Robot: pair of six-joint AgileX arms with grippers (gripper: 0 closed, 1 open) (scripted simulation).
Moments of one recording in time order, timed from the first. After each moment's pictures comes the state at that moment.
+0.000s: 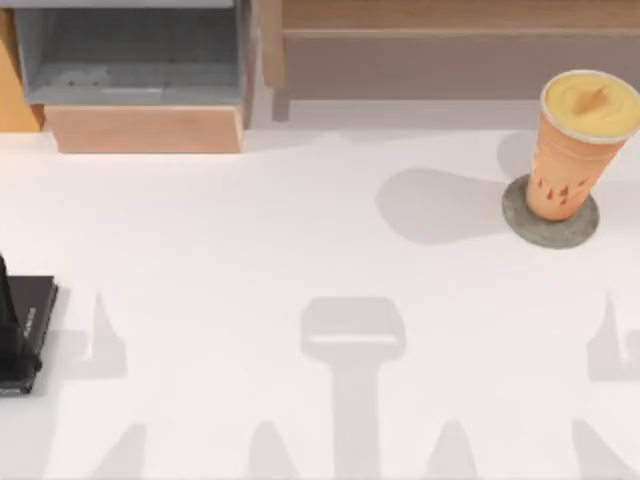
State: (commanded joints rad) left arm 0.00 0.00 0.00 0.00 0.00 0.00; right arm 0.00 0.00 0.00 0.00 0.00 0.00
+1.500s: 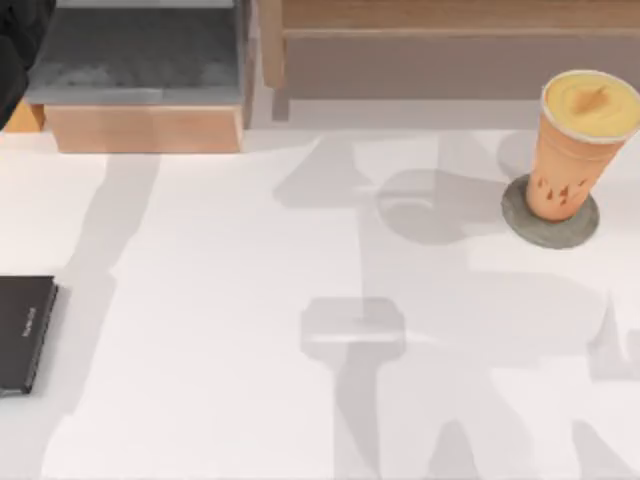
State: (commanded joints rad) left arm -0.17 1.72 1.13 0.59 -0.14 -0.01; right arm 0.00 0.00 0.00 0.00 0.00 0.00
